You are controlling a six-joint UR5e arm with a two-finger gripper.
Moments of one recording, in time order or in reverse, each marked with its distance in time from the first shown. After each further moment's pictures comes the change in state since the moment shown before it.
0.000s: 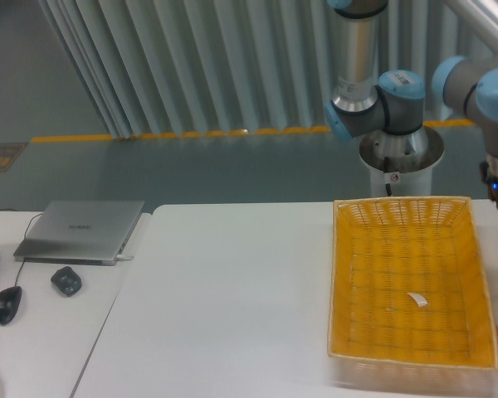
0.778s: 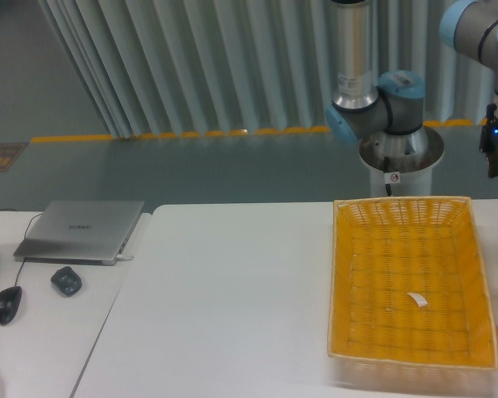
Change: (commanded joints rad) arm 0.071 0.092 -0.005 -0.124 -0.095 0.028
